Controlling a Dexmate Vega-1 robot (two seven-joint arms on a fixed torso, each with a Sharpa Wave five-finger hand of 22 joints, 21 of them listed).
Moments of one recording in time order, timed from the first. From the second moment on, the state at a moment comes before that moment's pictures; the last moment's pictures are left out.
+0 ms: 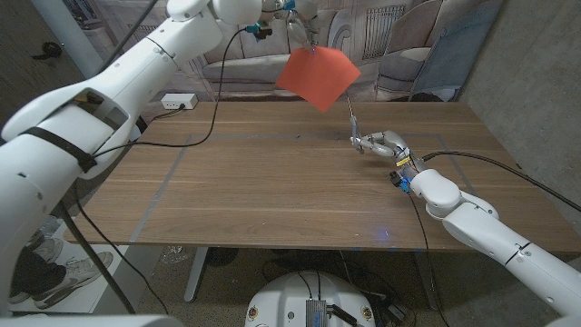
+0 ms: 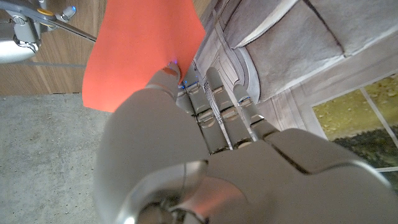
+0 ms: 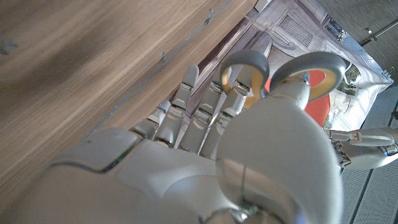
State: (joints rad) left arm -0.11 0.56 0.81 -1.48 0.48 -0.08 -0.57; left_hand 1.24 0.09 0.29 -0.11 0.33 1.02 -0.06 0.50 0.29 1.03 -0.15 0.47 0.56 0.71 -0.07 0.23 0.73 0.10 0.04 0.83 0.19; right arm -1.08 -0.79 -0.37 -1.84 0.32 0.02 -0.20; right_hand 0.98 -0.05 -0.35 0.04 0.40 1.22 -0.13 0.27 0.25 1.00 -0.20 0.32 0.25 0.69 -0.07 0.27 0.56 0.07 0.03 0.25 0.21
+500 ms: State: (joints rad) left arm -0.12 0.54 0.81 -1.45 0.46 -0.05 -0.55; left_hand 1.24 0.09 0.29 -0.11 0.33 1.02 -0.06 0.50 0.29 1.03 -0.15 0.47 0.57 0.71 -0.07 0.22 0.73 0.10 0.04 0.83 0.19; right arm -1.07 -0.83 -0.38 -1.88 0.29 -0.04 -0.18; right_hand 0.82 -0.15 -0.36 0.10 0.43 1.11 -0.09 0.24 0.27 0.90 -0.19 0.28 0.24 0.63 -0.06 0.24 0.57 -0.01 0.10 0.22 0.21
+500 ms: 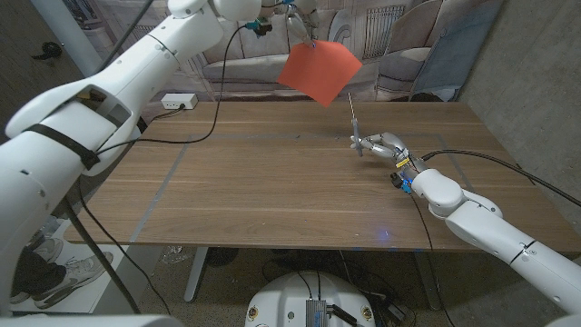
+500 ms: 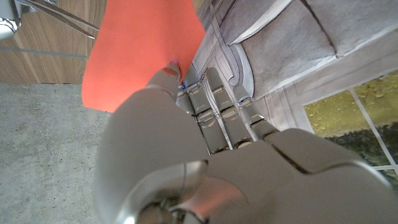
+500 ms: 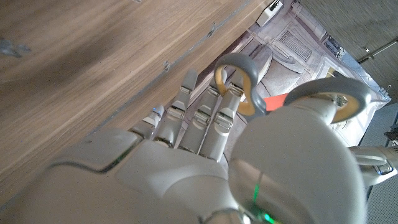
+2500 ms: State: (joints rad) left arm -0.14 0.53 0.83 -1.49 0.48 0.04 -0.56; left_hand 1.25 0.09 0.29 -0.11 0.33 1.02 -0.05 0.50 0.29 1.03 -0.14 0.46 0.57 0.72 -0.07 0.22 0.74 0.11 0.04 0.82 0.19; right arm -1.05 -0.87 -0.44 -2.07 0.08 -0.32 -0.29; right_hand 0.78 -0.17 -0.35 0.11 0.47 1.05 -0.09 0.24 0.30 0.86 -0.18 0.28 0.26 0.58 -0.05 0.22 0.60 -0.03 0.14 0.22 0.21
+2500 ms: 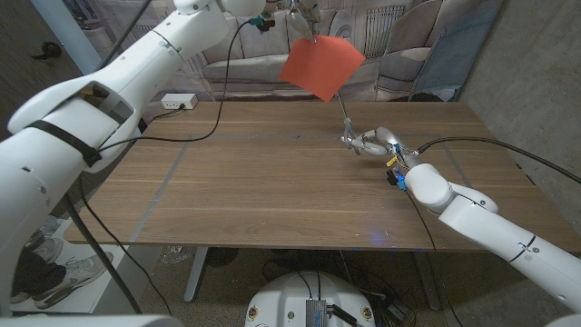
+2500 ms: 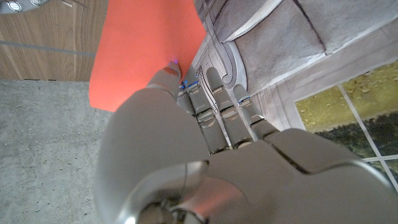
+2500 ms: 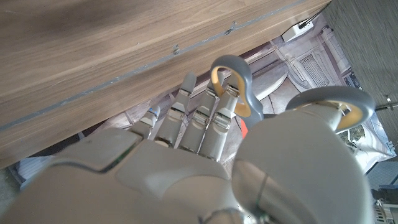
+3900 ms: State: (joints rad) left arm -0.12 0.57 0.81 -1.56 0.45 0.02 -0.61; left_hand 1.25 0.09 0.28 -0.11 0.33 1.01 -0.05 0.49 0.29 1.03 -0.15 0.46 0.57 0.72 -0.07 0.21 0.74 0.11 0.05 0.82 0.19; right arm -0.96 -0.83 -0.54 -2.11 -0.09 -0.54 -0.33; right_hand 0.75 -0.16 -0.35 0.11 0.48 1.05 -0.10 0.24 0.31 0.86 -0.19 0.28 0.26 0.57 -0.05 0.22 0.61 -0.03 0.13 0.22 0.21
